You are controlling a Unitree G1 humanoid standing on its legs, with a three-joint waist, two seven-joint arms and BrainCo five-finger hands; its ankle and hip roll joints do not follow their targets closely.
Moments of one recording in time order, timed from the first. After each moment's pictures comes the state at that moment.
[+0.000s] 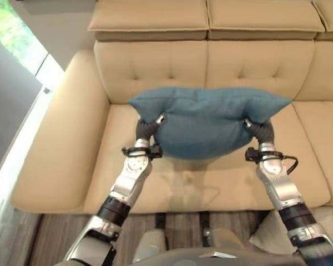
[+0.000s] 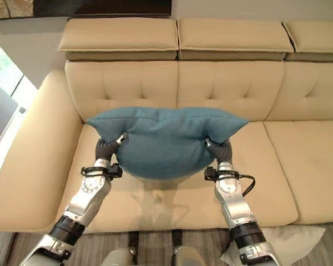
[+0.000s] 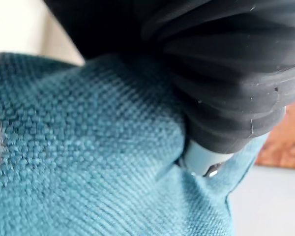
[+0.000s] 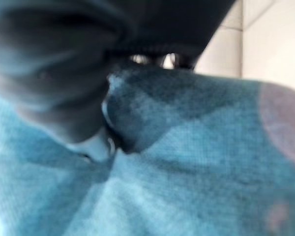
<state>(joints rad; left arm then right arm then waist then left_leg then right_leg) -0.35 0.29 -0.31 0.19 -0.41 -0.18 0.34 -0.27 -0.37 0.17 0.21 0.22 -0.14 -0.34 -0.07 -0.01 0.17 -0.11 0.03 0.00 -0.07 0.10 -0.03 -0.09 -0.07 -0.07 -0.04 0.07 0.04</state>
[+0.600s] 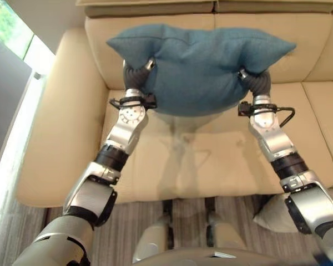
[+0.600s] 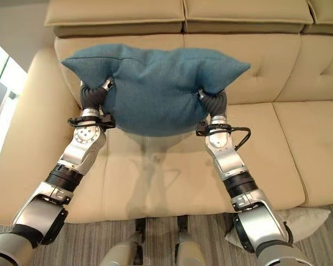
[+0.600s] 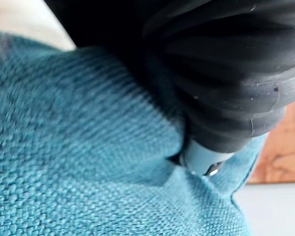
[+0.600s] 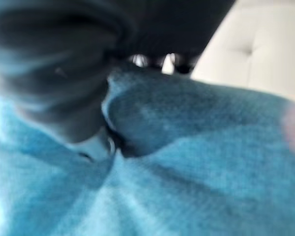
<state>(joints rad) -0.81 0.39 -0.35 0.50 -0.46 -0.21 0.48 -0.76 -0.42 0.30 0.44 0.22 -0.12 -0.48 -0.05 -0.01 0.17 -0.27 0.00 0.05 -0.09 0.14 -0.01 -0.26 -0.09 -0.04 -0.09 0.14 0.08</state>
